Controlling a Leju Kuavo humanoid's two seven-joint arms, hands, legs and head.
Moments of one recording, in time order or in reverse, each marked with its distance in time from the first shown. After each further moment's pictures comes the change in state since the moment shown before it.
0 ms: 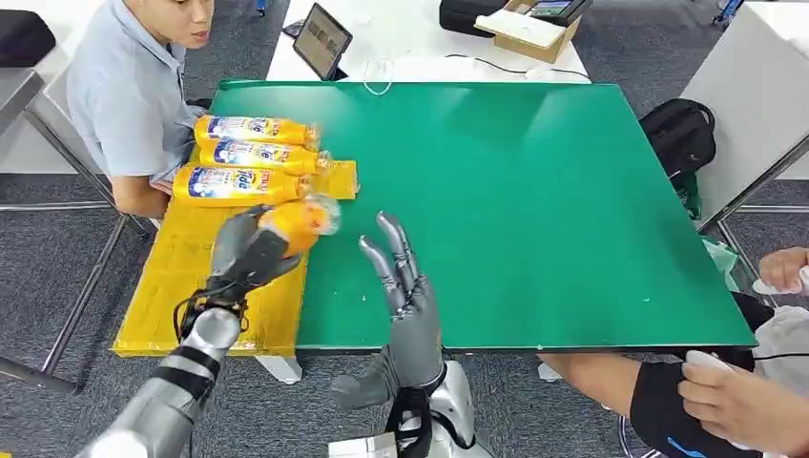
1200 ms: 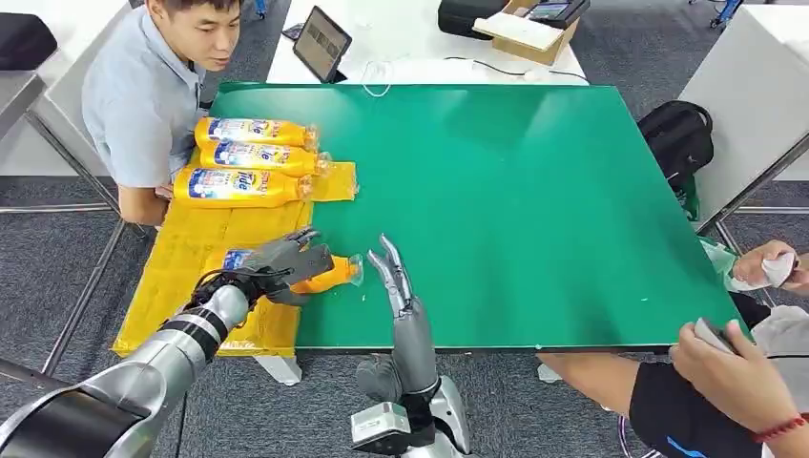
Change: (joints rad) left arm -0.245 -0.018 -0.120 0.512 -0.039 -0.384 0.043; right arm -0.001 -0.056 0.077 0.154 -0.274 0.000 0.004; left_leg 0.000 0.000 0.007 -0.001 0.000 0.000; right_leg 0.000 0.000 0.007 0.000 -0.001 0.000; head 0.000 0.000
